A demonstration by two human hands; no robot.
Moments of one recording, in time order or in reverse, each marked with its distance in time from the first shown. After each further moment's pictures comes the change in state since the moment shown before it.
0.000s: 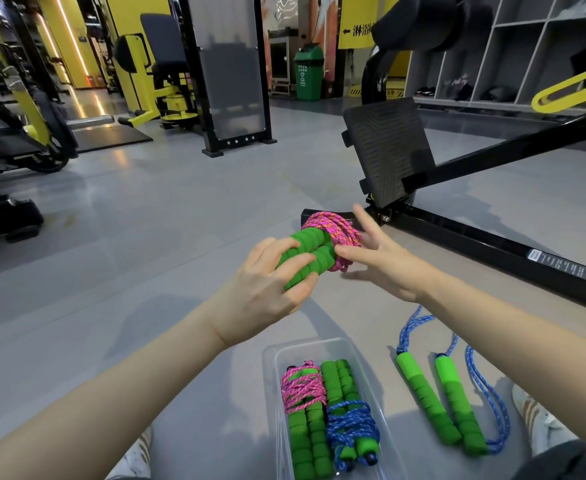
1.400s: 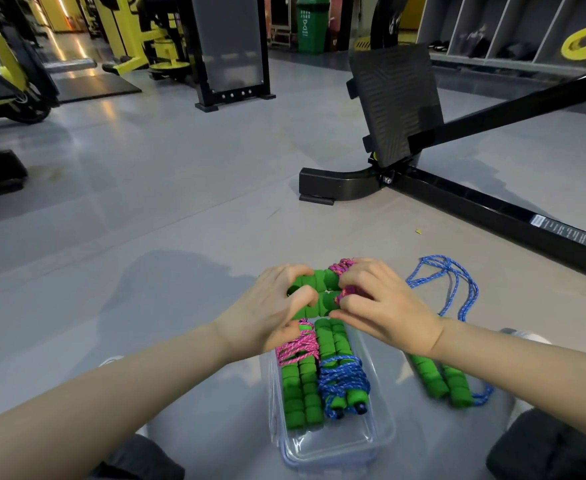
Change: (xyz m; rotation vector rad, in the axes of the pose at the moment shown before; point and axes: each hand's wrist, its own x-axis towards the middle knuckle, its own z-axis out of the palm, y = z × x) left_hand -0.057 0.066 0.028 -0.489 -0.315 -0.278; right_hand -0.050 0.097 -0.007 -1.318 -0.020 -1.173
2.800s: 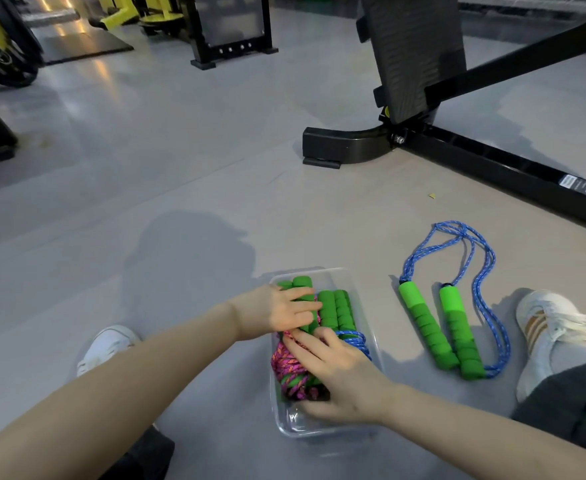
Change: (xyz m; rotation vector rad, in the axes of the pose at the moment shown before) left_hand -0.029 -0.025 0.075 0.085 -0.315 0.443; right_hand -0.060 -0.102 0.076 0.217 -0.450 0.345
